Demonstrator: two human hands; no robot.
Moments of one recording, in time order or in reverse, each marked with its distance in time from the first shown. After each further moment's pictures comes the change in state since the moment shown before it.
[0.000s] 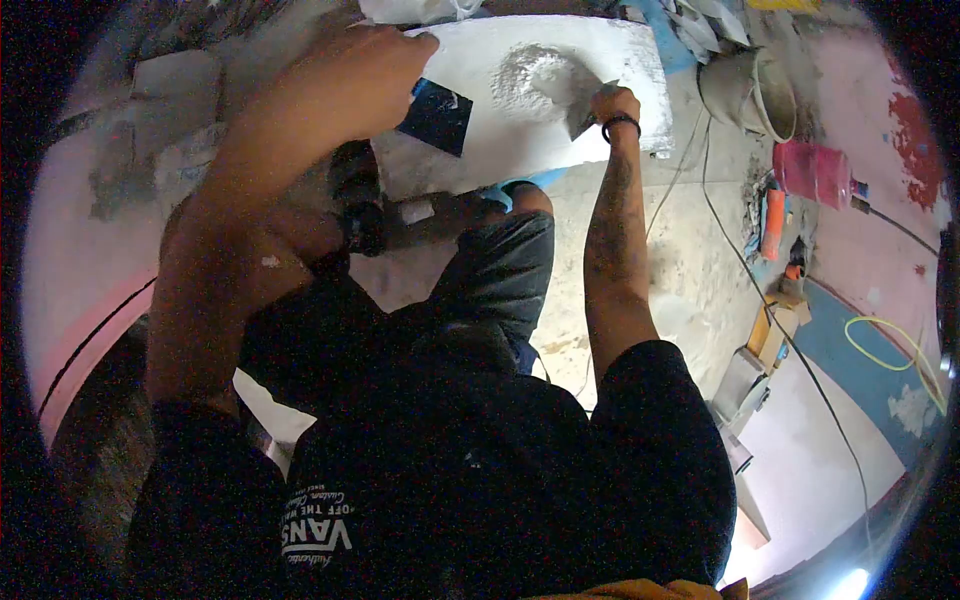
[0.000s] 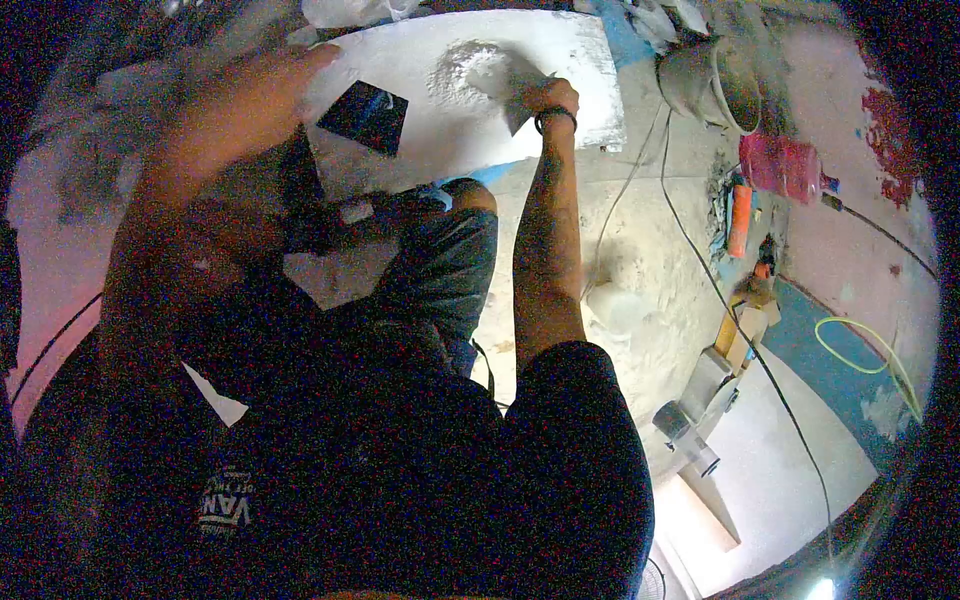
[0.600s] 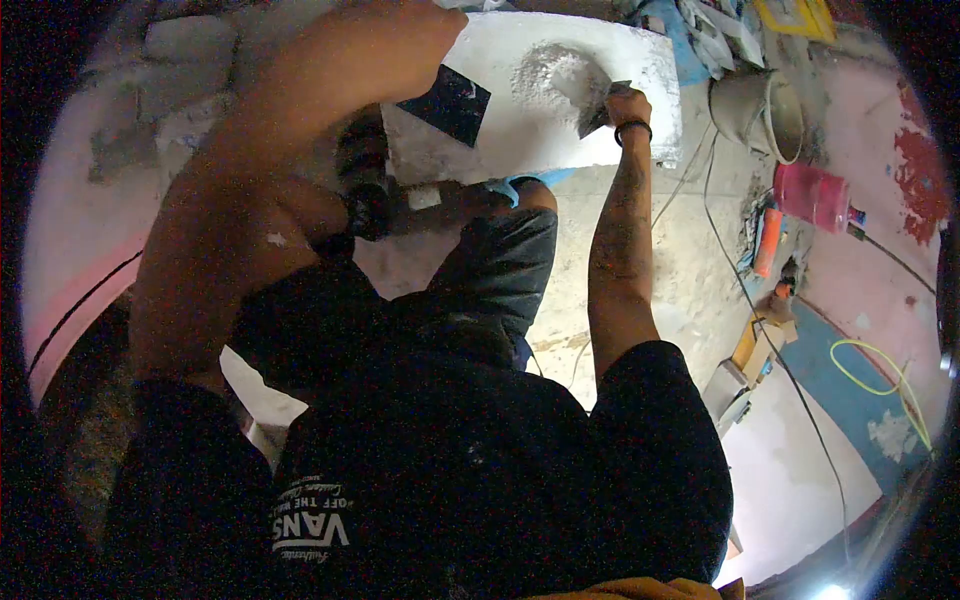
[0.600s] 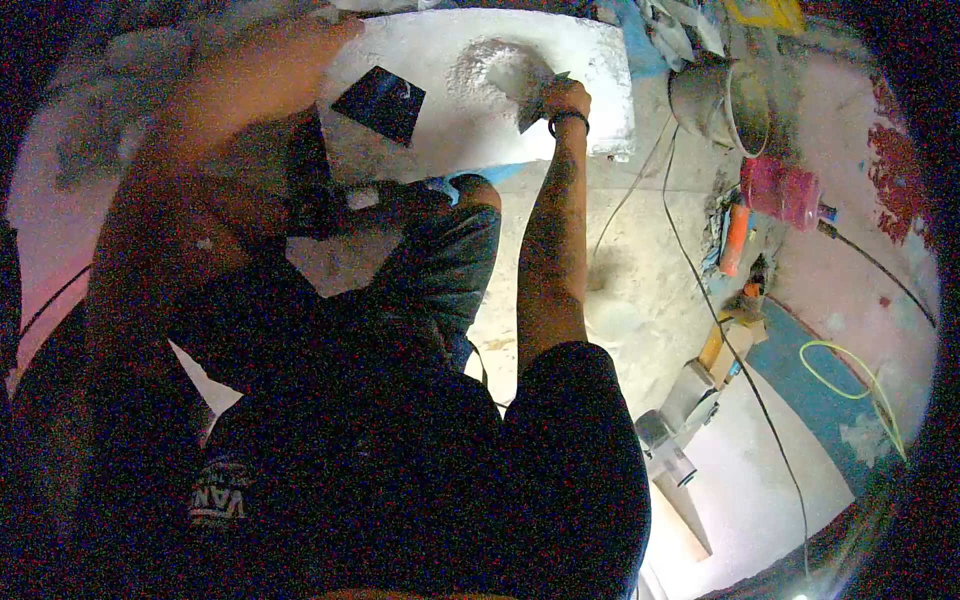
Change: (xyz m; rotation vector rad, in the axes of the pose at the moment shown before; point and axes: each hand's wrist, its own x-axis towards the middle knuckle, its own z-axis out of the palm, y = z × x) left_hand -0.005 -0.008 -0.018 -0.032 -0.105 0.051; right_hand -0.027 -0.034 -0.036 -0.006 0.038 -0.012
